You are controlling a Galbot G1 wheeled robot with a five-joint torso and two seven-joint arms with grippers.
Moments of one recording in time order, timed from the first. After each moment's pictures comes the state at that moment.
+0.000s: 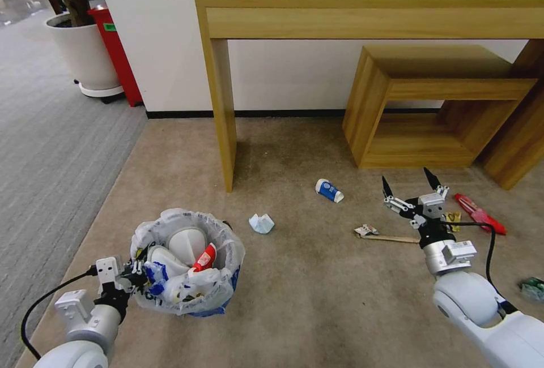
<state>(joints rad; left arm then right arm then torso) 1.70 -1.25 -0.78 -2.14 -0.59 0.32 -0.07 -1.27 0.70 0.27 1.83 0.41 0.34 0.39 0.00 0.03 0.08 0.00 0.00</state>
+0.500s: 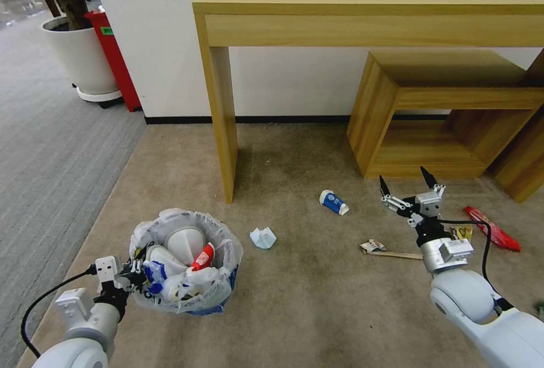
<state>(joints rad) 1.68 -1.24 -0.78 -2.11 -0.60 0.33 -0.08 -1.24 0.70 0.25 1.82 0.45 0.36 0.34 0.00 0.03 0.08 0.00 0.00</state>
